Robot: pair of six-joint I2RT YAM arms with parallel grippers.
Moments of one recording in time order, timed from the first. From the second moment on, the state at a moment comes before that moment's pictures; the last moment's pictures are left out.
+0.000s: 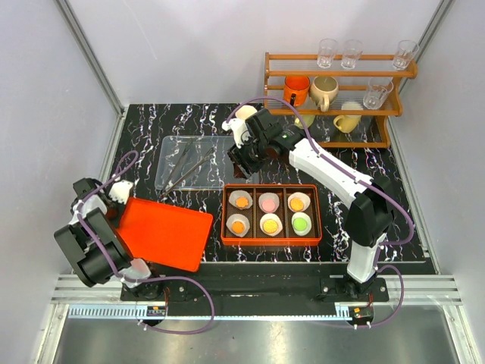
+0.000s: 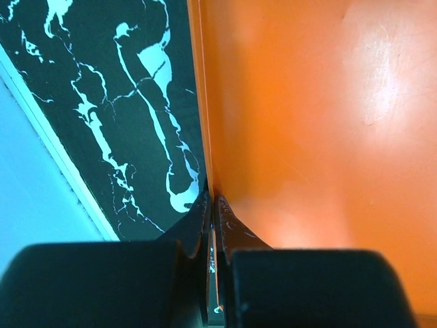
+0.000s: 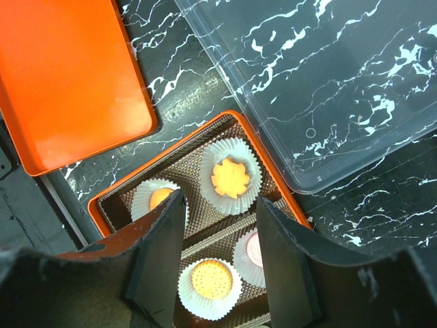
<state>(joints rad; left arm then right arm) 0.64 1.42 0.72 -0.51 0.18 0.91 0.71 1.85 1.73 -0.73 -0.33 -0.12</state>
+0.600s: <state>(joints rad) 0.65 1.31 0.75 -0.78 0.29 0.86 0.71 1.85 1.65 -0.72 -0.33 -0.12</state>
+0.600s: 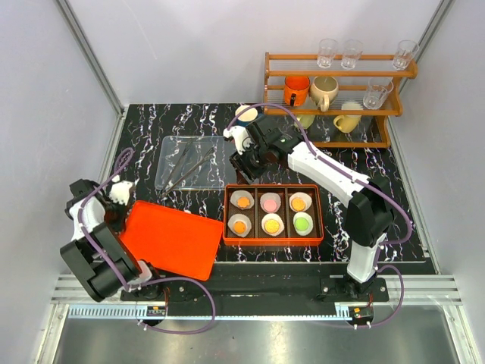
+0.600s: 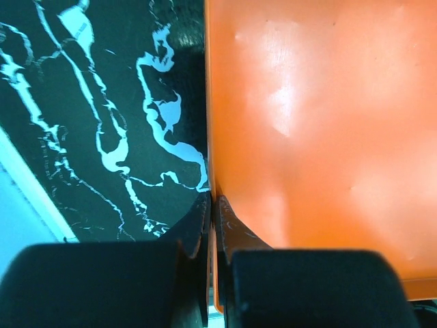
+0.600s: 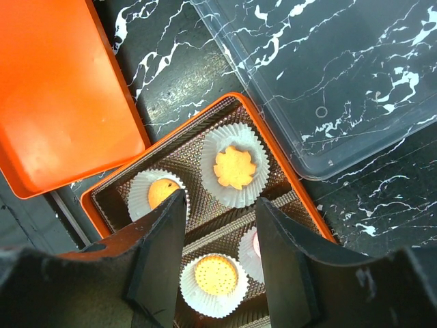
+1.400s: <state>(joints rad) 0.65 1.17 0.97 -0.94 0.40 0.82 0.78 2.09 1.98 -0.78 -0.57 -0.14</state>
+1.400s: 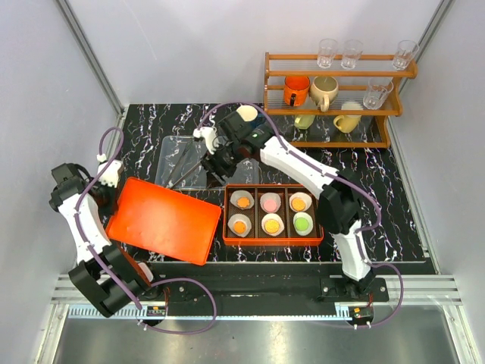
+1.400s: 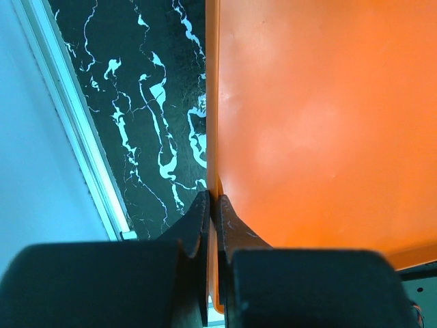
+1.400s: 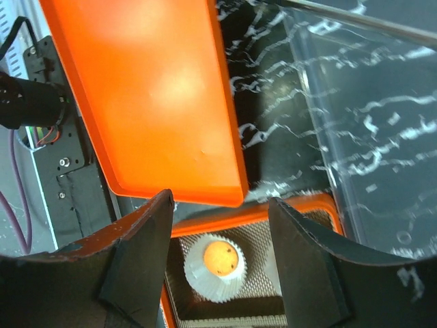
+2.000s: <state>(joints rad) 0.65 1.13 1.02 -0.99 0.47 0.82 0.88 2.40 2.37 -0.91 -0.66 -0.26</state>
